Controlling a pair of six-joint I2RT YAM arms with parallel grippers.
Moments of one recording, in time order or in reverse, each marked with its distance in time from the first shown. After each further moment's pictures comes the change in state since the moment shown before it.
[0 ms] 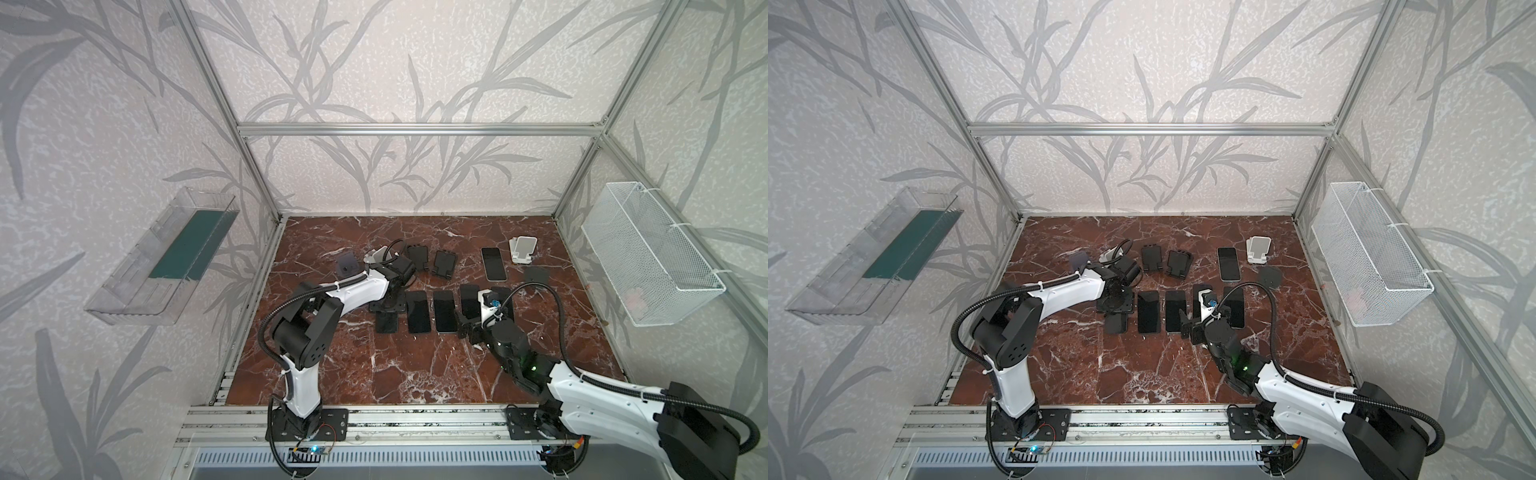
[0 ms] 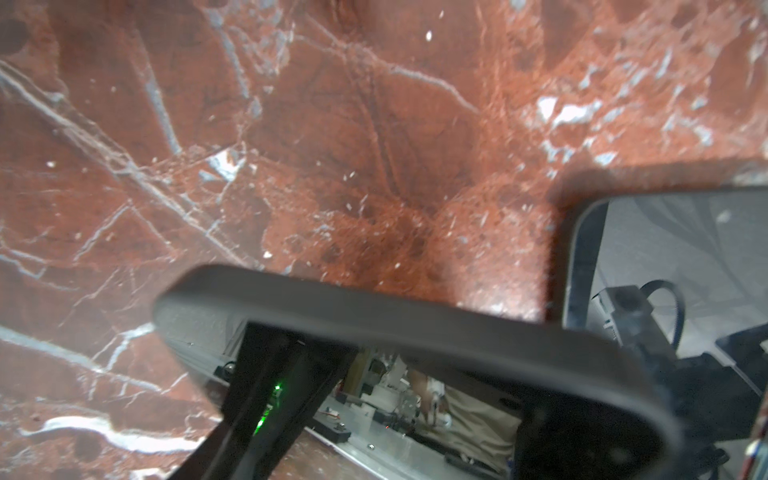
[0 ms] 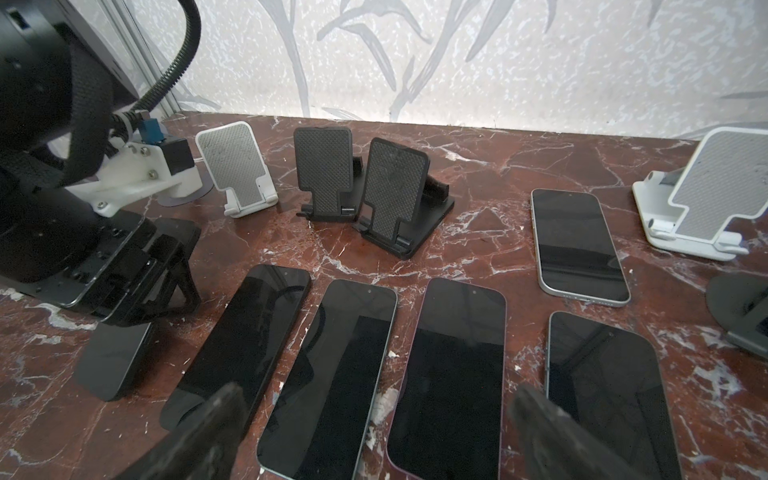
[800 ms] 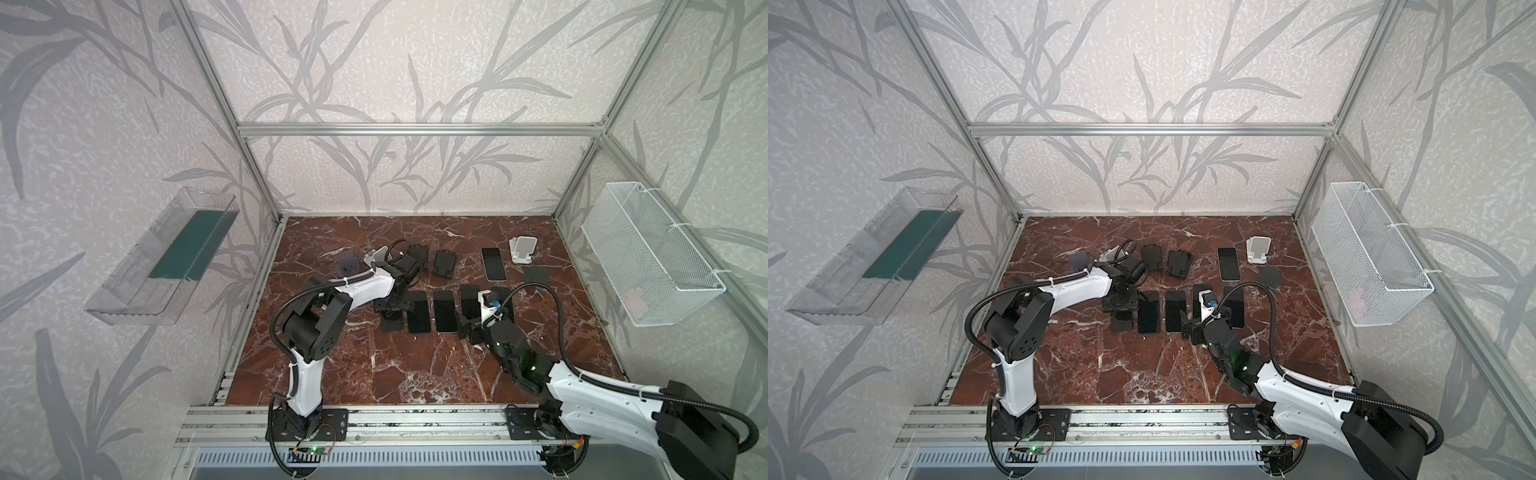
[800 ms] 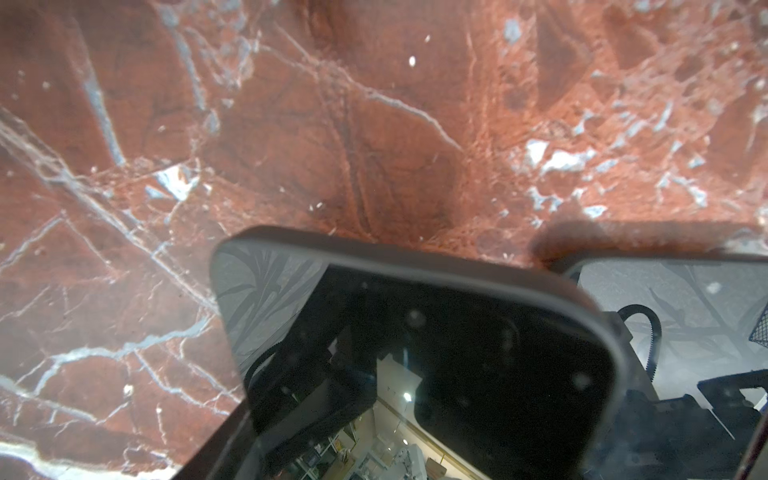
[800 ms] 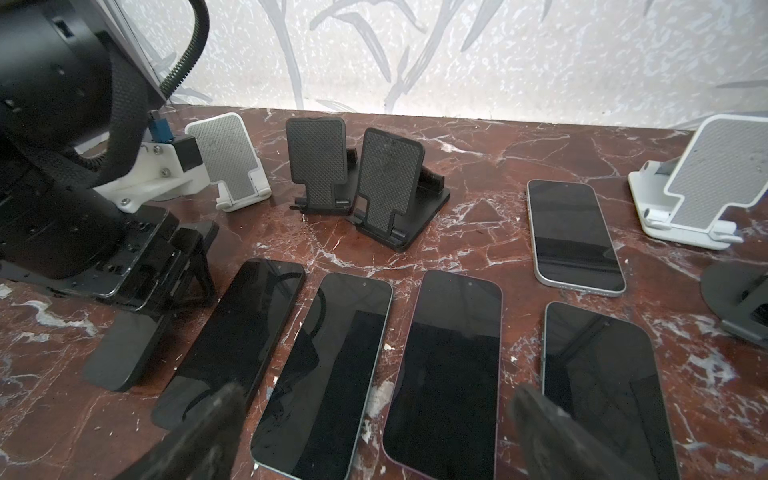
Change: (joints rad) left arm -0.008 0.070 0.049 0.010 0.000 -0.064; right arm 0.000 0.002 0.000 -0.014 0.010 0.010
